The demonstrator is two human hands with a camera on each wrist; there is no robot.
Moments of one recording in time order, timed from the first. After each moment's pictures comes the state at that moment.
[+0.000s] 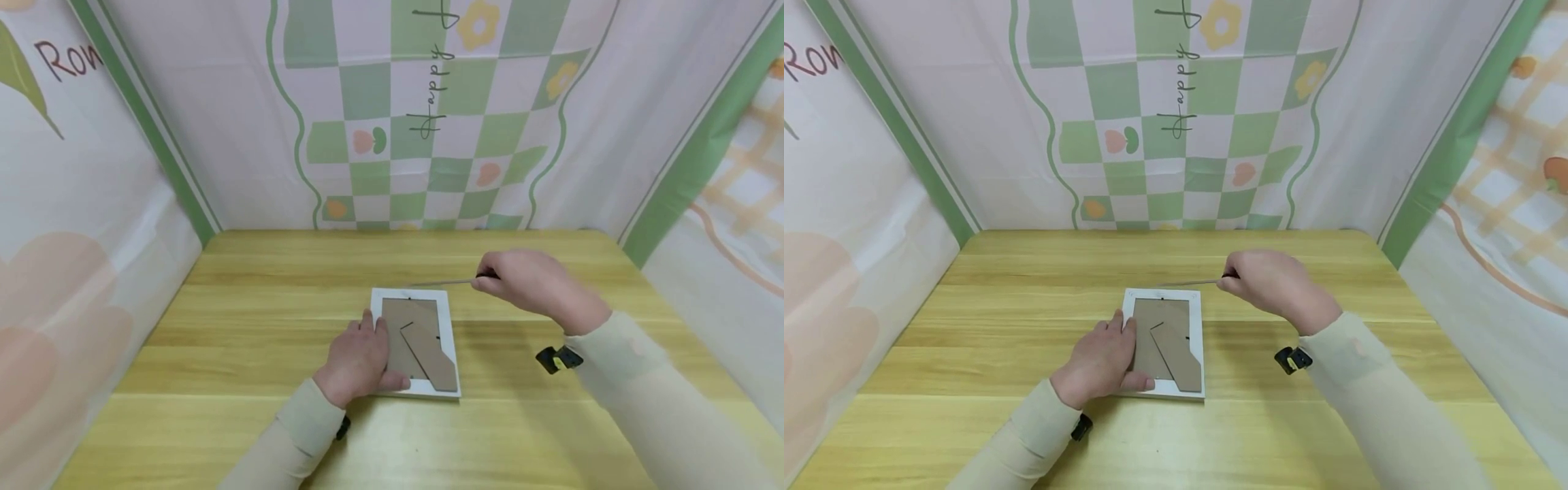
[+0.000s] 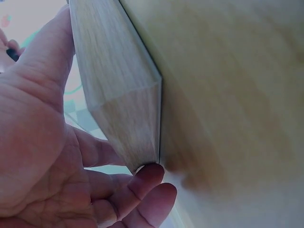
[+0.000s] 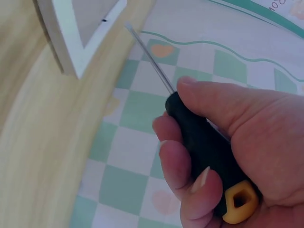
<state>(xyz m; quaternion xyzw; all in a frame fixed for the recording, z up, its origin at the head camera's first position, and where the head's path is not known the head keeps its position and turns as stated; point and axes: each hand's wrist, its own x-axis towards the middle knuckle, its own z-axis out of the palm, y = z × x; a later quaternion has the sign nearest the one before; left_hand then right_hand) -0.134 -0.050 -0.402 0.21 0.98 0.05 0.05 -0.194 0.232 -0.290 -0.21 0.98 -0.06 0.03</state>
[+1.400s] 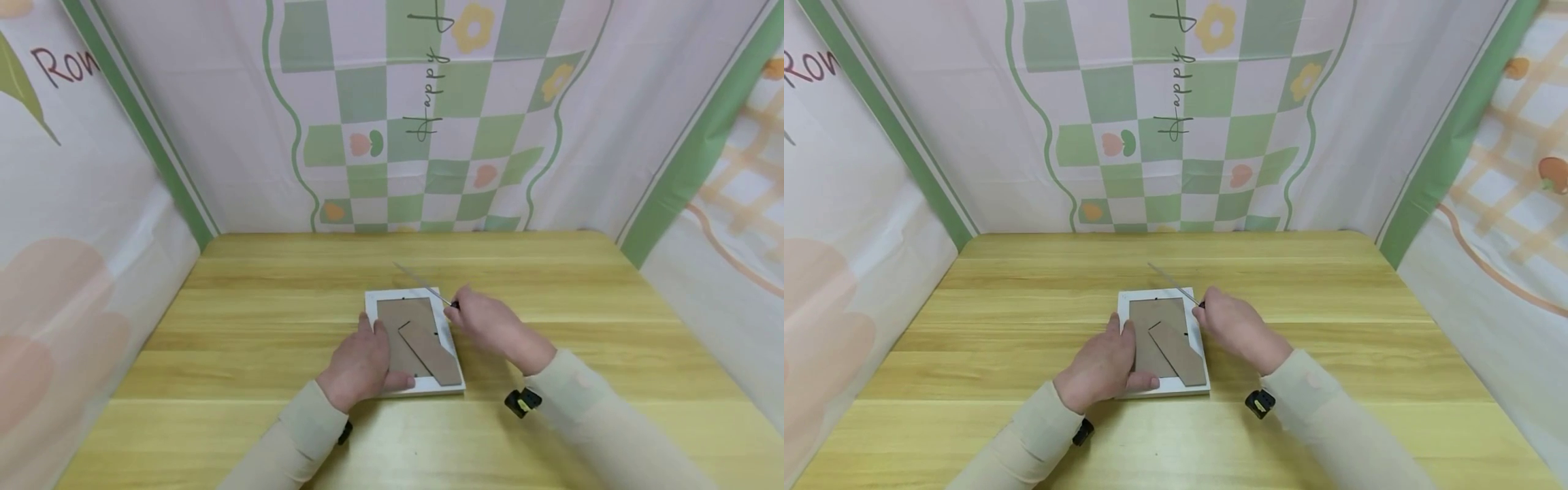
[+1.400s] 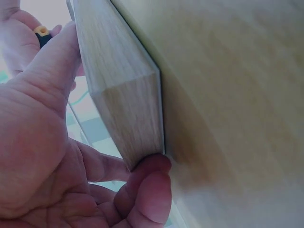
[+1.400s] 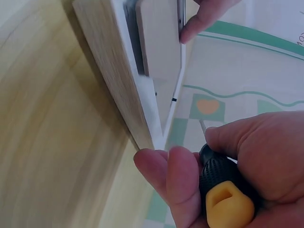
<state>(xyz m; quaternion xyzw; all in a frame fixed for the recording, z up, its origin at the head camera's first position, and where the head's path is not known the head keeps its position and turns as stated) -0.130 -0.042 -0.400 0.18 0.97 0.13 0.05 -0.181 0.195 -0.363 -0.13 0.97 -0.17 0.10</state>
